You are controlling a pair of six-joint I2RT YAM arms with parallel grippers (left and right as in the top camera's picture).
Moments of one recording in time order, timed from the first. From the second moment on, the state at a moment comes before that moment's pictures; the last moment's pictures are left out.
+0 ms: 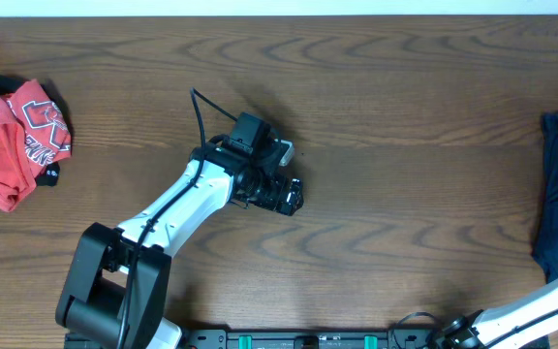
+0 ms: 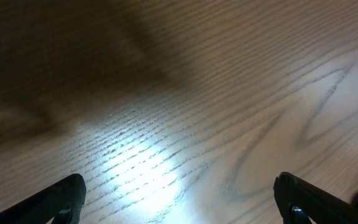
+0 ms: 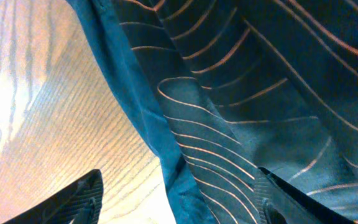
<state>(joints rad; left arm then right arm) -0.45 1.68 1.03 -0.65 0.41 -0.12 -0.91 2.16 1.78 -1.20 -0.34 -0.12</state>
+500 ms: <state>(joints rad) -0.45 1.72 1.03 -0.62 0.41 -0.12 -0.91 2.16 1.69 -1.09 -0.32 -0.12</state>
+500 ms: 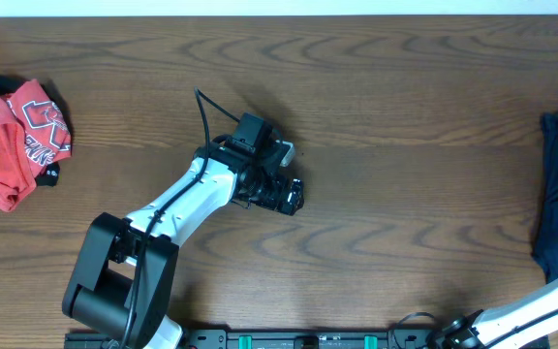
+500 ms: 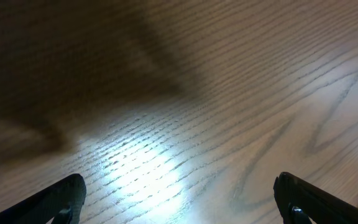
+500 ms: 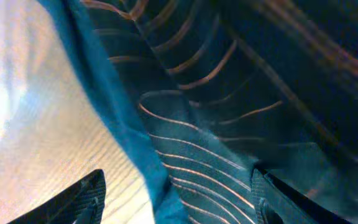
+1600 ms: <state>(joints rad) -0.45 1.72 1.03 -0.60 0.41 -0.12 -0.84 2.15 1.81 -1.18 -0.39 -0.08</state>
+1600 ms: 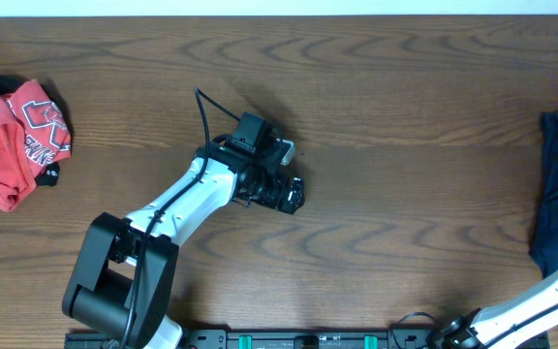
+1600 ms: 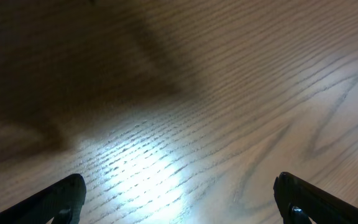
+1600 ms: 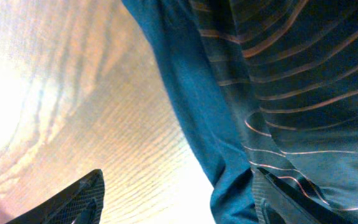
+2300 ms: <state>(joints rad) -0.45 1.72 1.03 -0.59 0.41 -0.12 -1.05 2.13 1.83 -1.26 -0.15 0.02</state>
